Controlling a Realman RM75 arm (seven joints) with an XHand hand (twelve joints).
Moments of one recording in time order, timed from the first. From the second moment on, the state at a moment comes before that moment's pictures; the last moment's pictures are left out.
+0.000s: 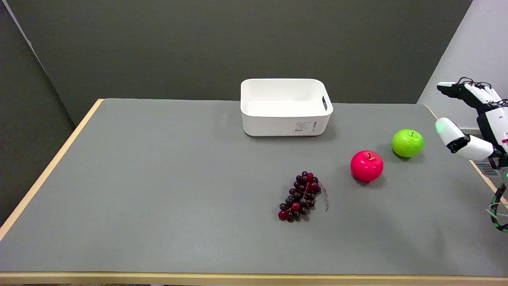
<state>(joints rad) -0.45 -0.71 -1.49 0.94 0.74 1.38 0.82</state>
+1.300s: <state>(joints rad) -0.37 -0.78 -1.48 1.00 0.23 1.30 0.96</state>
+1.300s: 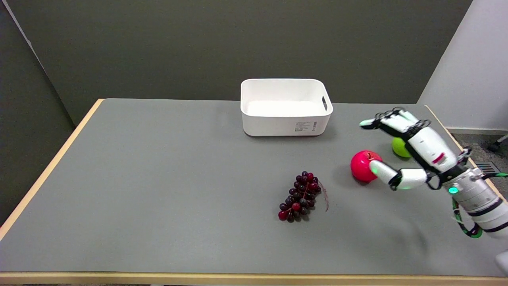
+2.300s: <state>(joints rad) -0.14 -0.82 -1.57 0.88 0.00 1.04 0.84</state>
